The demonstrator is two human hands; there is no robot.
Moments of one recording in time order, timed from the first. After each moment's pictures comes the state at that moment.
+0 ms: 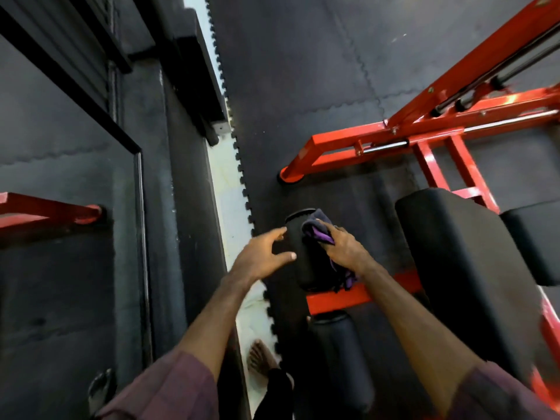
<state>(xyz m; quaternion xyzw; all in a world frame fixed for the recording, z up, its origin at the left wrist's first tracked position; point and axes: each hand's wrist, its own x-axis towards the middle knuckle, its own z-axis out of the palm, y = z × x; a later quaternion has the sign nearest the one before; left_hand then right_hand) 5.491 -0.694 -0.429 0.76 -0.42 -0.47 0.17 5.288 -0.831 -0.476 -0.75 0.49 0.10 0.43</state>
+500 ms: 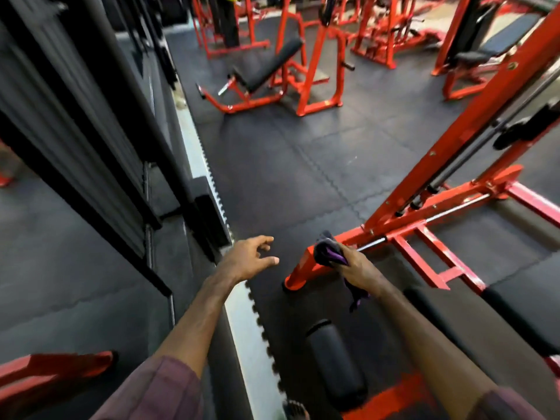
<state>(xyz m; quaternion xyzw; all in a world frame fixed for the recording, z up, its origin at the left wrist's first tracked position) 5.645 -0.828 -0.189 0.74 -0.57 -0.31 0.18 5.349 -0.937 -0.271 -0.77 0.50 -0.09 0.38</state>
